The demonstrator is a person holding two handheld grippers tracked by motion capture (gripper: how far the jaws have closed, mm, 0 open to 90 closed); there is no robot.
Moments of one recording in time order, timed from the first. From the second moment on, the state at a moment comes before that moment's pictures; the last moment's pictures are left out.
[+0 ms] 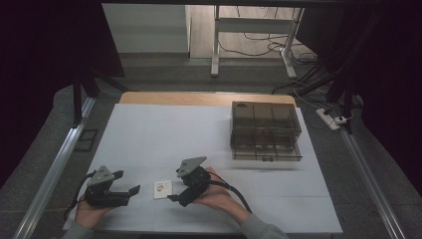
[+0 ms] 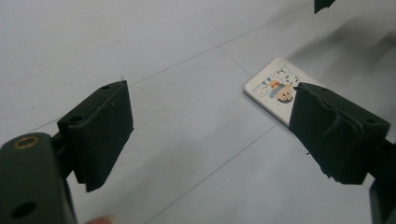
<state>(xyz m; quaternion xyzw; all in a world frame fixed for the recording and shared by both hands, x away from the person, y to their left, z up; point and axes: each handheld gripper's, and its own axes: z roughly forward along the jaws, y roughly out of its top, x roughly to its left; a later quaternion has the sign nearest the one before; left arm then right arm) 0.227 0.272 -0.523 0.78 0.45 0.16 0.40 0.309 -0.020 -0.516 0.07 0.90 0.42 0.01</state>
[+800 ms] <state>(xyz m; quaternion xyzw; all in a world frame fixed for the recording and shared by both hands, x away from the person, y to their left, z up) 0.227 0.272 -0.522 0.78 0.45 0.15 0.40 0.311 0.034 -0.530 0.02 0.93 0.36 -0.01</state>
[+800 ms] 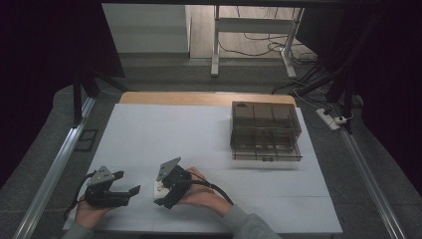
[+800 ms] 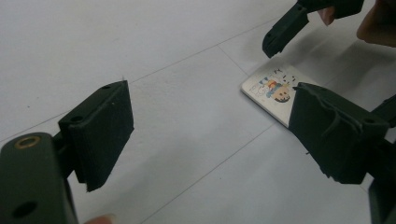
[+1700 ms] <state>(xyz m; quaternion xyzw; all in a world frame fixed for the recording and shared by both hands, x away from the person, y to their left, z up) 0.227 0.272 -0.523 0.78 0.45 0.15 0.40 0.312 0.037 -0.533 0.01 0.94 0.33 0.02</state>
